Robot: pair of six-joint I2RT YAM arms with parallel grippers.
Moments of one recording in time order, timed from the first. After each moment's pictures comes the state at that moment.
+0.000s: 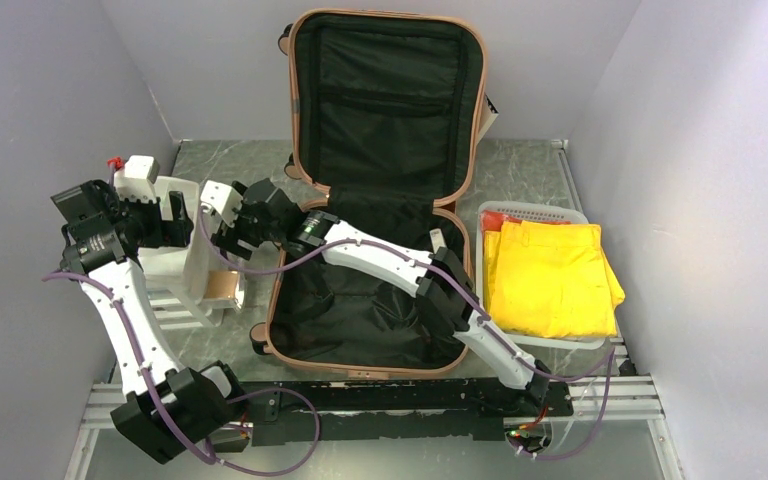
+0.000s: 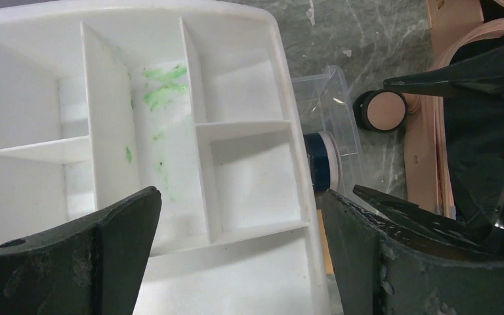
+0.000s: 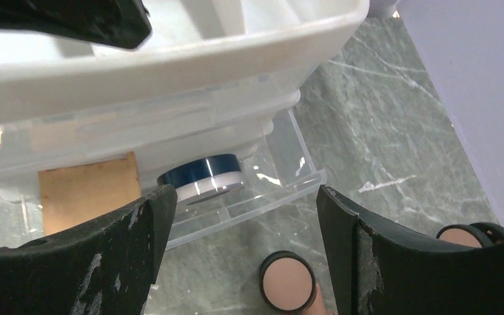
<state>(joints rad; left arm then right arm) 0.58 1.08 1.19 -0.76 0.52 0.40 1.08 2.40 2.31 -0.22 -0.10 -0.31</state>
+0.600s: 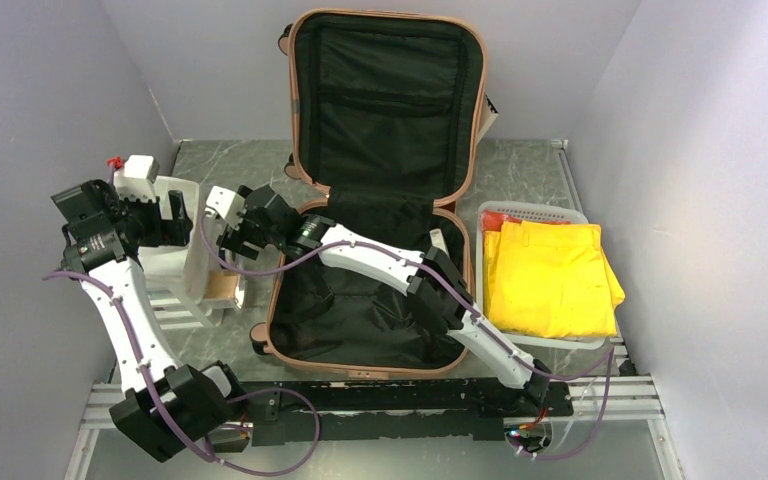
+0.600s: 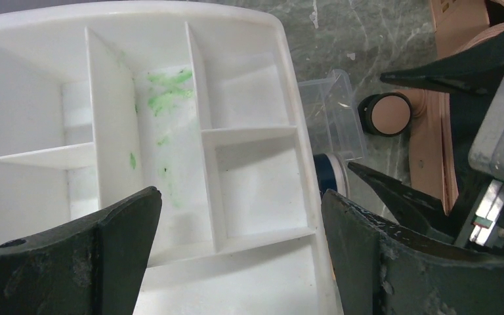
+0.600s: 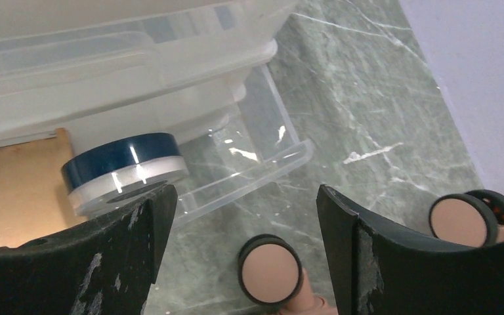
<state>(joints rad) 0.59 1.09 1.18 -0.74 0.52 0.40 1.08 2.47 2.30 -0.21 0.03 -0.35</state>
